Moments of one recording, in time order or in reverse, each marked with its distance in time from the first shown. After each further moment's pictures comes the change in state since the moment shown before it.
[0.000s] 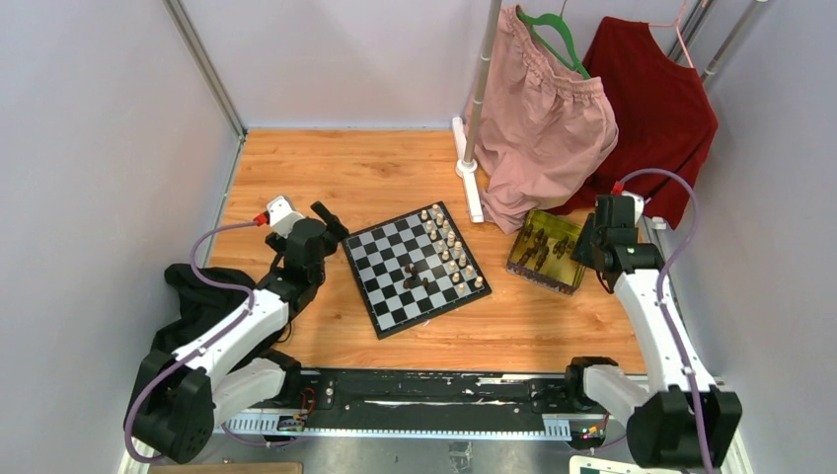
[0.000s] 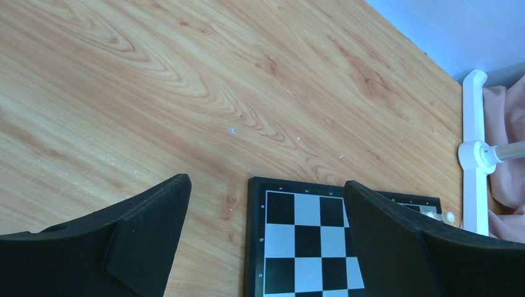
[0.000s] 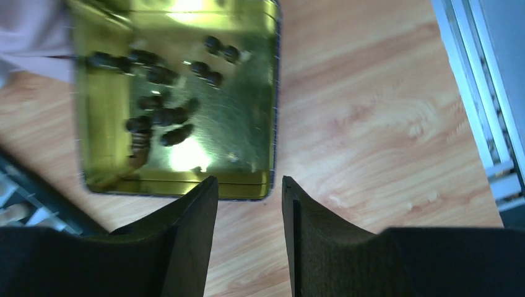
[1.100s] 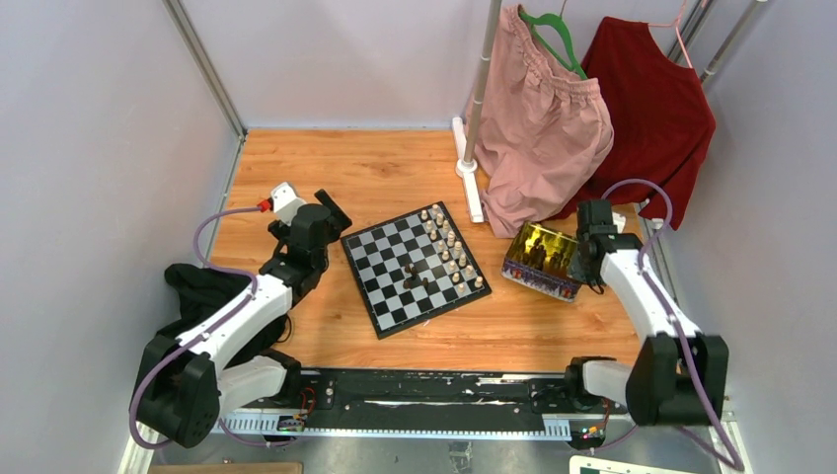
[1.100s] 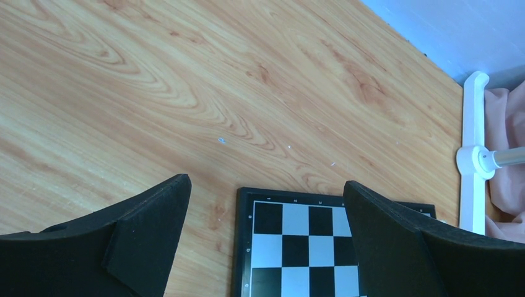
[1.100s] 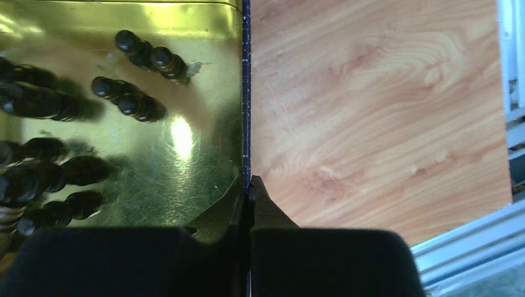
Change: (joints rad) left arm 0.004 0.066 0.112 -0.075 0.008 0.006; right arm 0.036 0.125 -0.033 -0.069 0.051 0.034
